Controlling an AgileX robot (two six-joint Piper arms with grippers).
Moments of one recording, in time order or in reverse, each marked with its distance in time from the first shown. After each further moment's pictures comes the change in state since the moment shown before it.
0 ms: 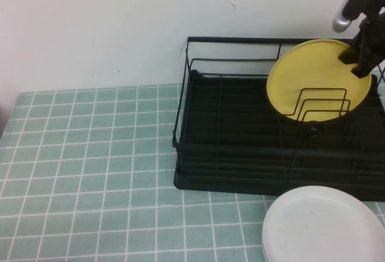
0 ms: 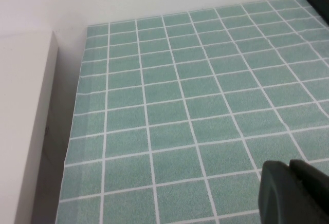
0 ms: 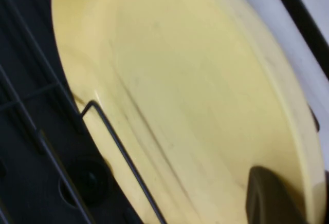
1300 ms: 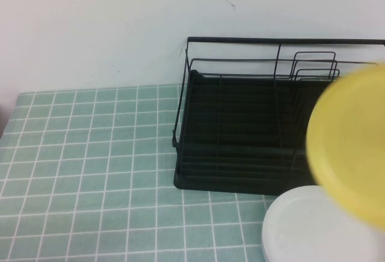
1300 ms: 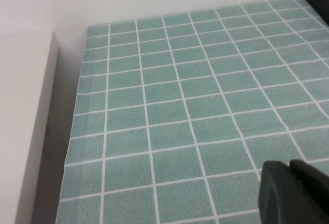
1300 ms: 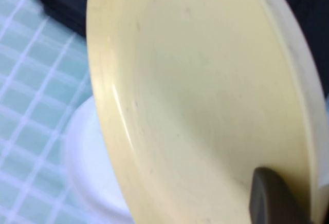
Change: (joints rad) right arm 0.002 -0.989 0.583 -0.089 0.448 0.696; left arm 0.000 0.000 0.000 0.000 0.000 0.000
